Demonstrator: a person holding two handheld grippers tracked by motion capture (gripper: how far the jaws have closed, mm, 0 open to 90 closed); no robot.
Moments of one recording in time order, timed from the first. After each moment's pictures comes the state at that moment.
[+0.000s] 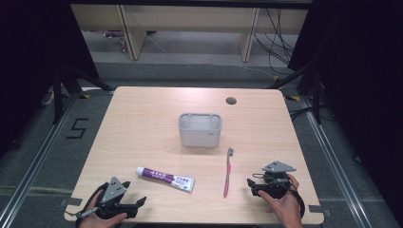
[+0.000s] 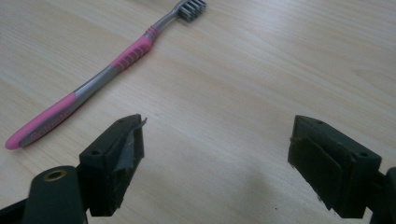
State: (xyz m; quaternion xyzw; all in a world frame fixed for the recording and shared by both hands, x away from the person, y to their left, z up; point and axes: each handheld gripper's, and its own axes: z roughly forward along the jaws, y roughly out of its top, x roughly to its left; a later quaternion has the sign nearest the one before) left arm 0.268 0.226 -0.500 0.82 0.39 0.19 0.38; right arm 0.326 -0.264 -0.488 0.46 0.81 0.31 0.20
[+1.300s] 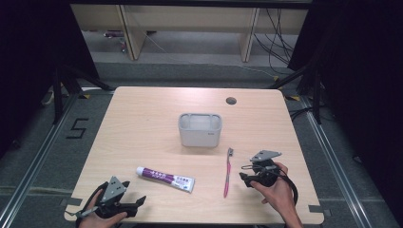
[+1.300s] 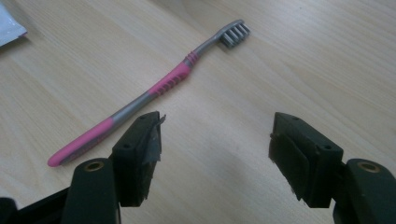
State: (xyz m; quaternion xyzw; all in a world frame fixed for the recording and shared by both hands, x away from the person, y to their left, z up) left arm 0.269 0.227 -0.500 0.82 0.40 0.19 0.38; right arm 0.351 -0.234 -0.464 0.42 0.85 0.28 0.16
